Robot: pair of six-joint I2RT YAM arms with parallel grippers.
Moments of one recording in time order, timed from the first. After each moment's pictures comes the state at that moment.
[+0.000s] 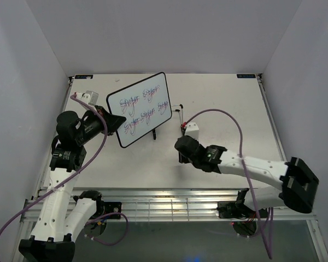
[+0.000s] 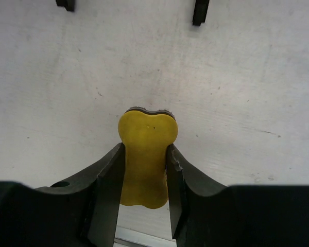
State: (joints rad) left arm -0.11 0.79 0.91 -0.26 0.59 -0.39; right arm 1.08 1.35 0.84 -0.40 0.49 0.68
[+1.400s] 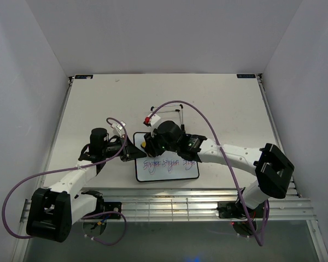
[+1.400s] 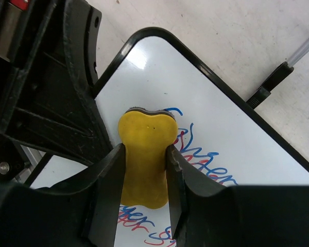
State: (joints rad) left arm -0.21 1.07 0.40 0.12 0.94 -0.79; right arm 1.07 1.54 1.09 -0.06 0.00 0.22
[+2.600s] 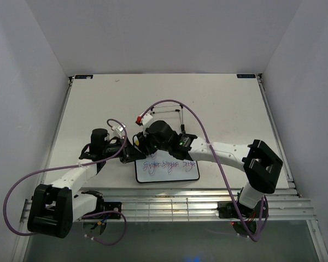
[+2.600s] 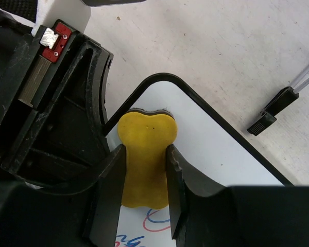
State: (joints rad) left arm -0.20 1.11 0.40 0.09 0.96 -0.80; right arm 1.10 1.66 1.18 -0.04 0.04 0.22
